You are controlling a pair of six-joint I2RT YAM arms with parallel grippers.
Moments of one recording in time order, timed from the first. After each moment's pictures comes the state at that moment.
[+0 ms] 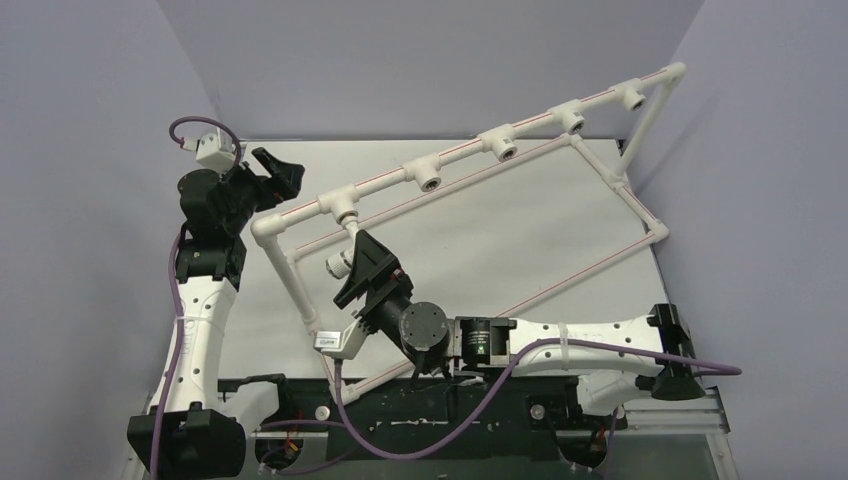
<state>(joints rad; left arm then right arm) 0.07 1.06 1.04 -0.13 0.26 -0.48 1.52 1.41 1.23 0.14 0.76 -1.68</state>
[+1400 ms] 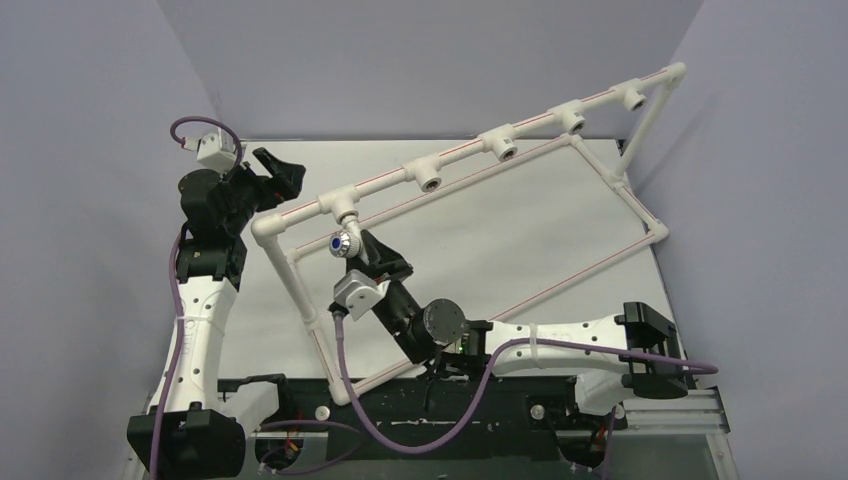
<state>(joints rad) 0.07 1.06 1.04 -0.13 0.27 -0.48 1.46 1.50 1.12 0.74 0.70 -0.97</state>
